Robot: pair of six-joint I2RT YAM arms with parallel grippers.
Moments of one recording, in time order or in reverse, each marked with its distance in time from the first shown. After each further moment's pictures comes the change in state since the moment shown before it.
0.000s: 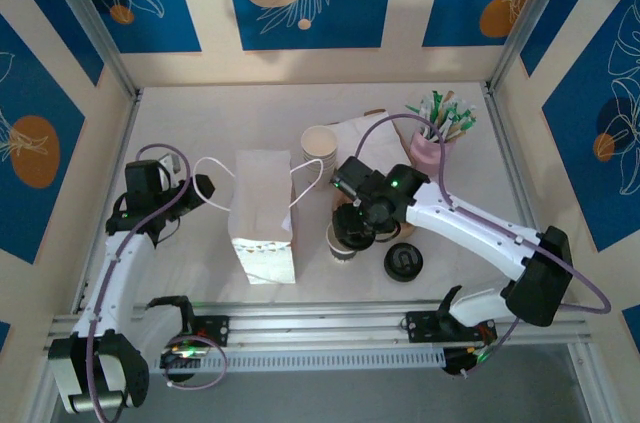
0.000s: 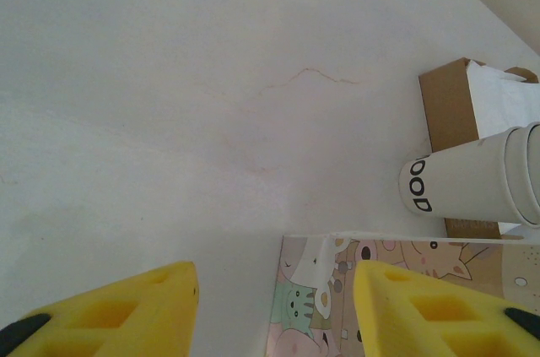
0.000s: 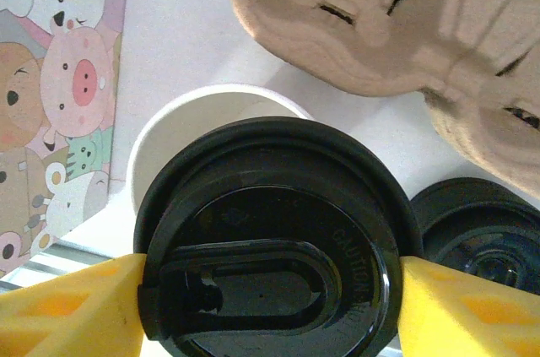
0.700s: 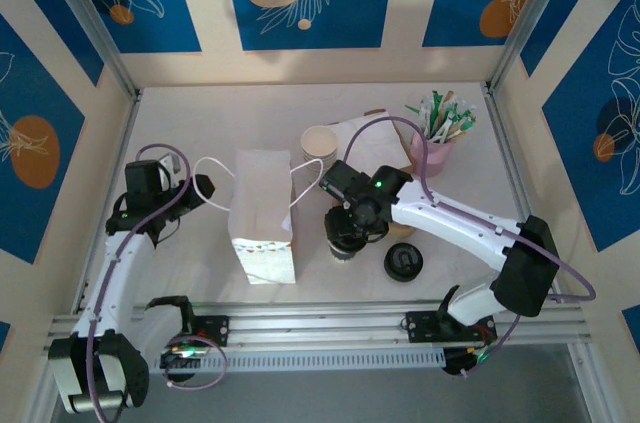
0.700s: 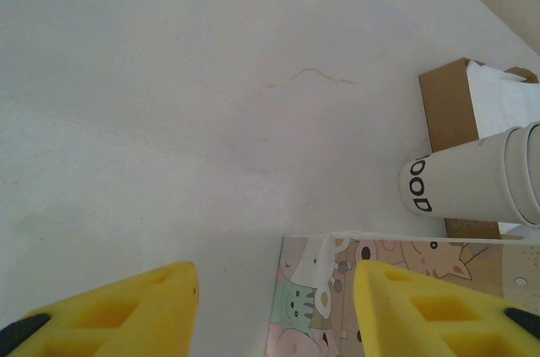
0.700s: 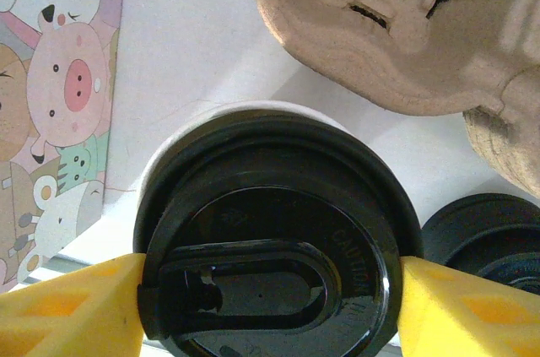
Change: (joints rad) left arm 0.000 0.000 0.000 0.000 0.000 0.000; right arm 0.026 0.074 0.000 0.038 0.005 0.004
